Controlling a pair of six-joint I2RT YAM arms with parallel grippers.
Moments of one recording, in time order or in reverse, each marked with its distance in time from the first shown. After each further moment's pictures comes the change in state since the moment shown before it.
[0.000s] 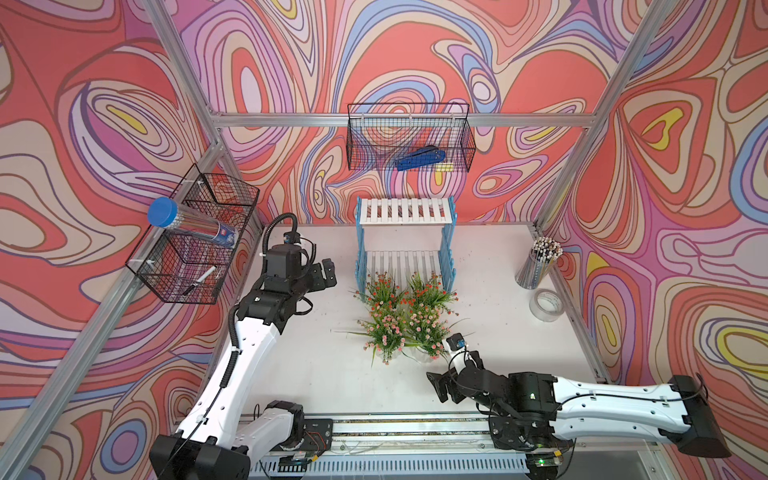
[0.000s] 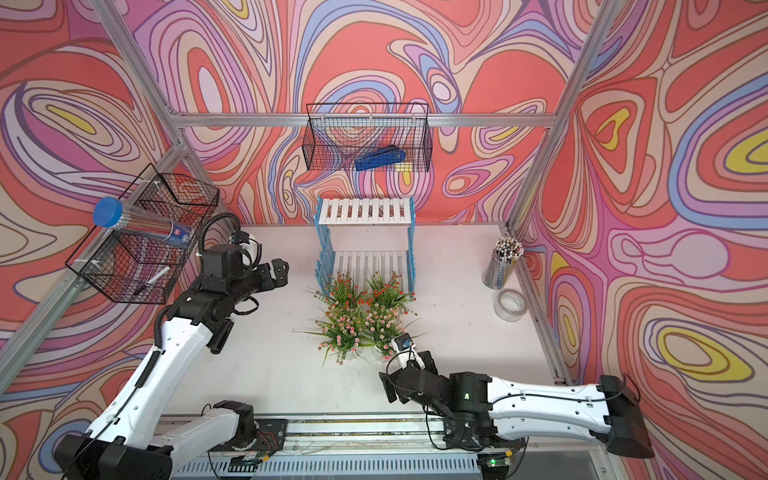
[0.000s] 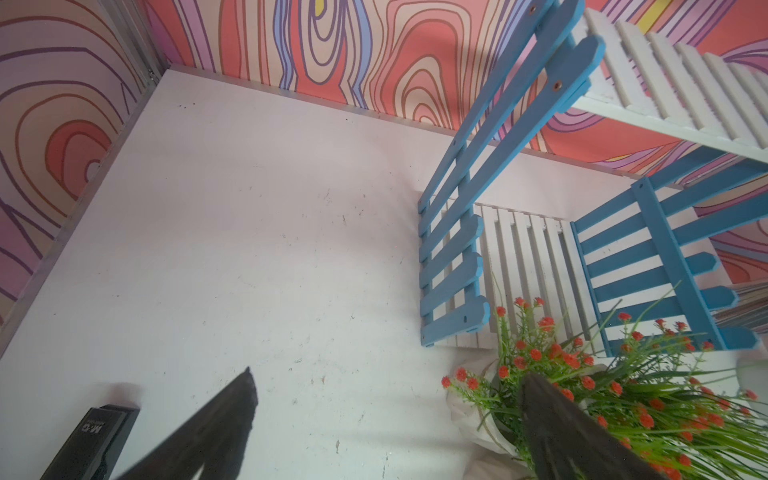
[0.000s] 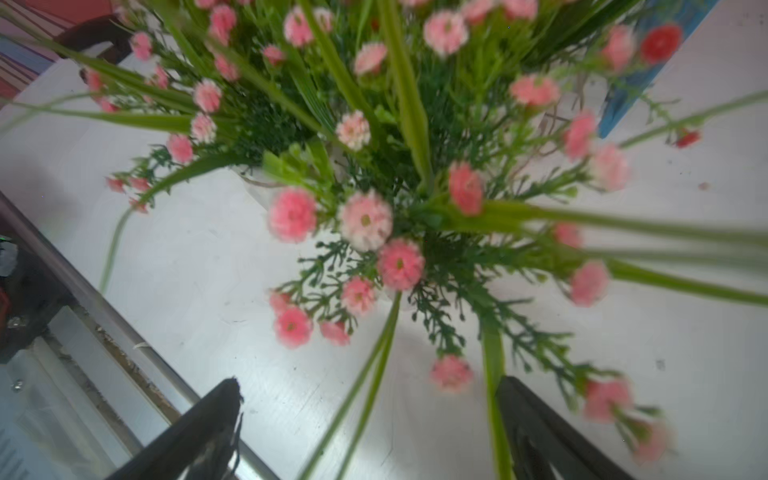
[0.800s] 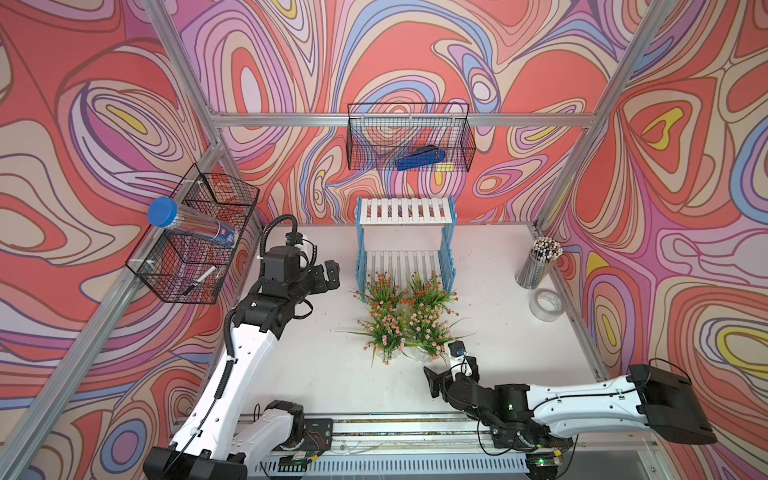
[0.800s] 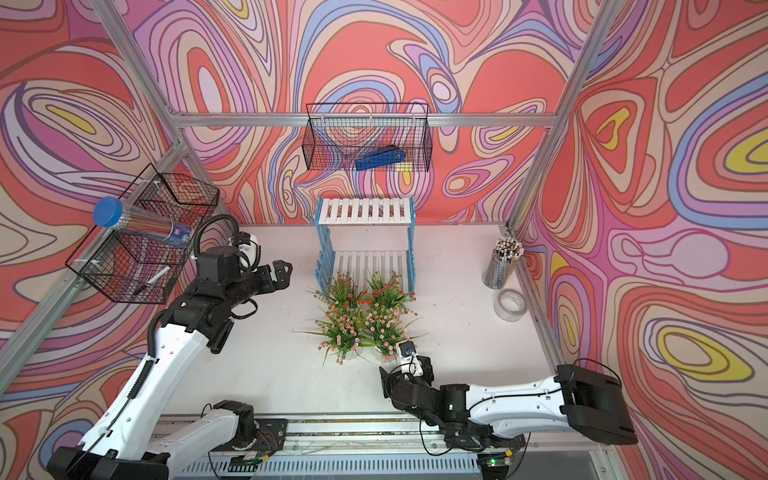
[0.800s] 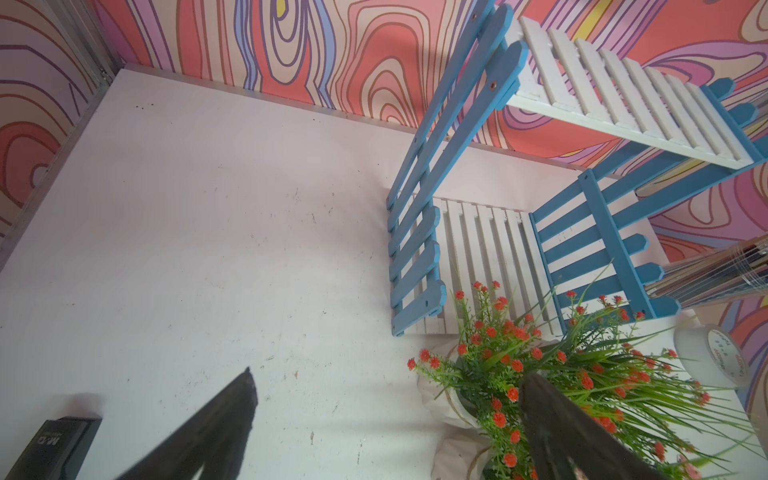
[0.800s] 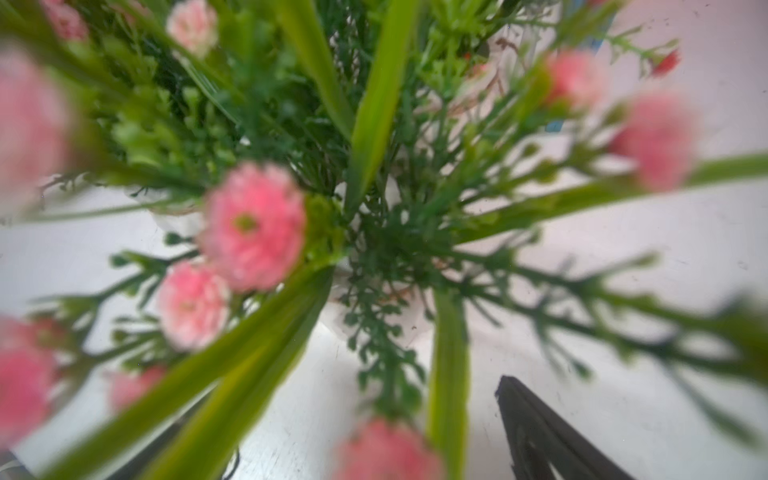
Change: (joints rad) left arm -0.021 -0.043 0.000 -0.016 0.052 -0.012; right arm 0.029 0.161 -0.208 0.444 0.237 0.062
